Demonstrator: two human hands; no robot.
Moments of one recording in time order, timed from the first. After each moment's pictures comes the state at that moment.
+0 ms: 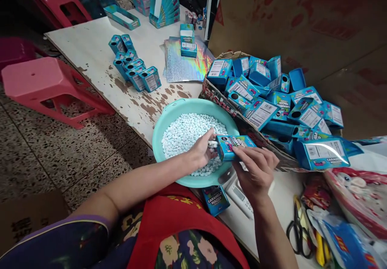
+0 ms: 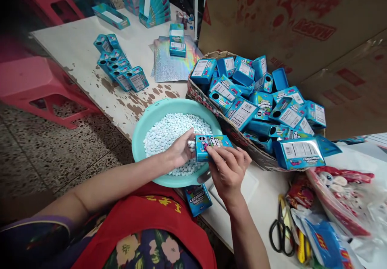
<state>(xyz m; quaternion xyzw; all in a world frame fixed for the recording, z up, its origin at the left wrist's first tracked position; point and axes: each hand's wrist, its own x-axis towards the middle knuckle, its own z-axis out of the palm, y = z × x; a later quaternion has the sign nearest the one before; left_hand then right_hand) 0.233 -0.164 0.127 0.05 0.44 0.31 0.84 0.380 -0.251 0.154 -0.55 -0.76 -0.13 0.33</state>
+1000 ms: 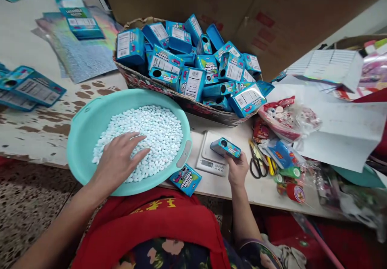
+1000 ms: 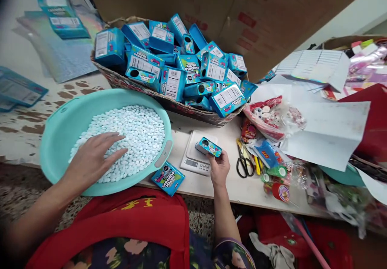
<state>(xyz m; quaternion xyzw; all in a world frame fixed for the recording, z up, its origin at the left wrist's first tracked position) 0.136 -0.161 0.088 0.90 0.37 0.14 0.16 0.451 -0.378 0.048 -0.75 -0.19 0.12 0.62</state>
